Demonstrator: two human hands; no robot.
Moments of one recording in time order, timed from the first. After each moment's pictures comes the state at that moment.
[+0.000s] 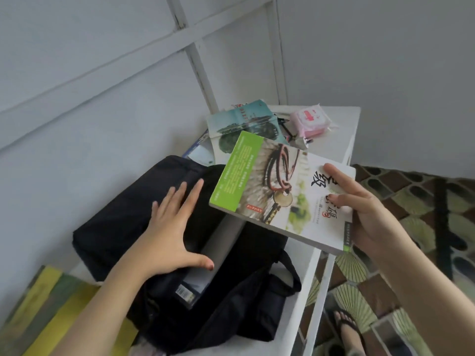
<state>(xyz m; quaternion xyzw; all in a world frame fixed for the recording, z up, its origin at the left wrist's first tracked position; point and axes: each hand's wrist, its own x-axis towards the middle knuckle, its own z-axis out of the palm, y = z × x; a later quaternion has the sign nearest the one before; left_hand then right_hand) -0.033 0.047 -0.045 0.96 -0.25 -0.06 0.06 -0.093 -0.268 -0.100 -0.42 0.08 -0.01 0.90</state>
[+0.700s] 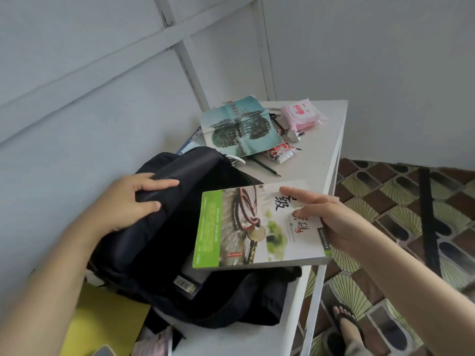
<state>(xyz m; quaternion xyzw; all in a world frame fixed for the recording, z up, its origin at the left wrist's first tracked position) 0.002 0.079 0.009 0.93 -0.25 -0.03 0.26 -0.096 -0.234 -0.108 -0.49 0.08 0.14 0.86</state>
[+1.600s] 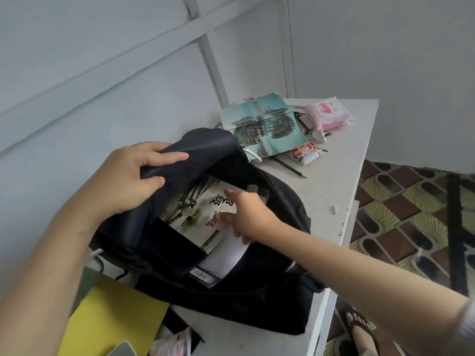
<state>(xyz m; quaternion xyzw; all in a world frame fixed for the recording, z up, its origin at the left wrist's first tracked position) 0.003 0.084 0.047 0.93 -0.28 0.08 0.20 -0.018 -0.094 -0.090 -0.87 -0.05 0.08 0.49</state>
